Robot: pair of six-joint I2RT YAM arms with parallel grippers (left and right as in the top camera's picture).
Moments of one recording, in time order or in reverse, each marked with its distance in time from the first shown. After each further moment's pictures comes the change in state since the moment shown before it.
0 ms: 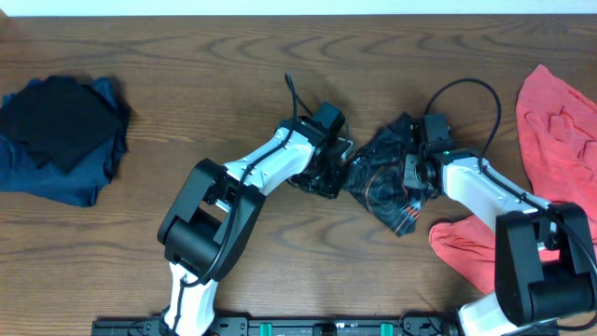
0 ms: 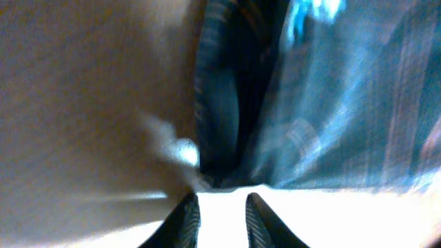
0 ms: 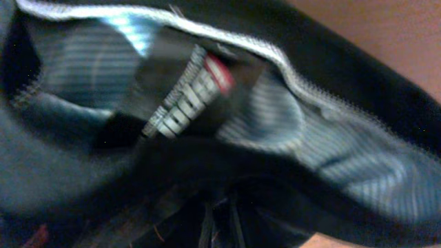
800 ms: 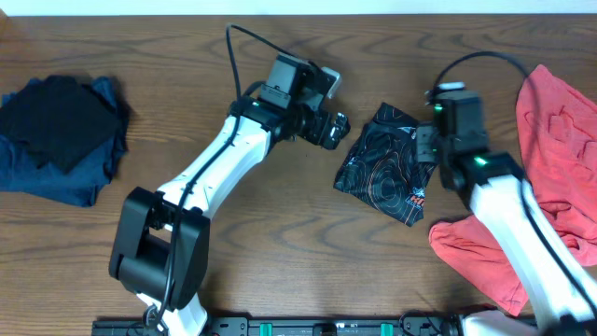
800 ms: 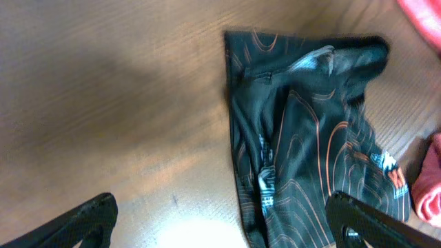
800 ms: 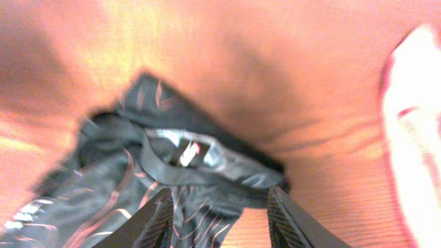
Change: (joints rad) left arm 0.157 -0.219 0.006 0.356 0.017 0.153; right arm 0.007 -0.340 0.086 -0.032 0.002 -0.224
